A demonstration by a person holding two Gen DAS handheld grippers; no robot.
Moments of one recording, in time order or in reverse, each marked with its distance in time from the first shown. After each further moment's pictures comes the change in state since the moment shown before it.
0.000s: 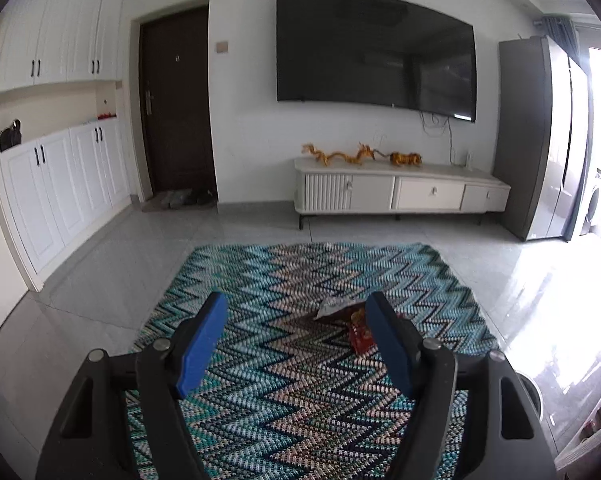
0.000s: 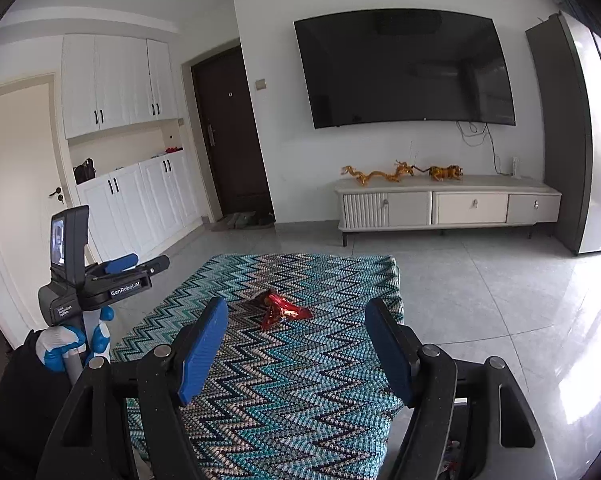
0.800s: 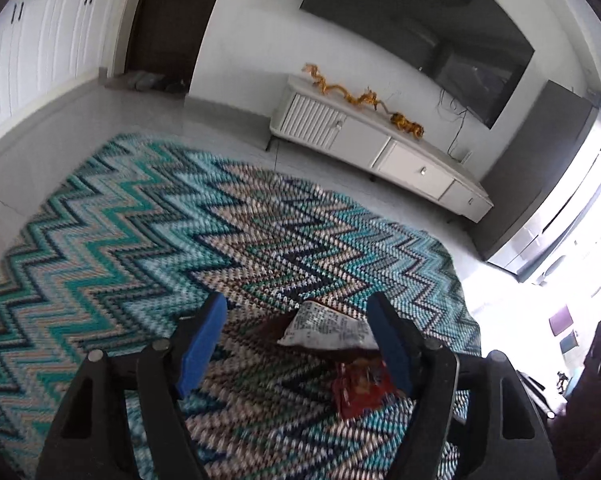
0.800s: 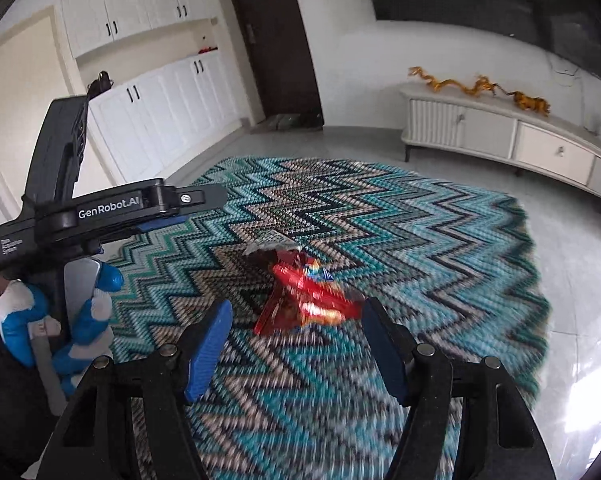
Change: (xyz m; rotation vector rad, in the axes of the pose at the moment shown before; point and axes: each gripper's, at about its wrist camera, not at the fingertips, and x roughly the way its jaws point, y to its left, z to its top) left arm 0.213 0.025 -0.006 -0.335 0.297 -0.217; right arm 0.301 0.009 -0.025 -0.086 0.368 0.196
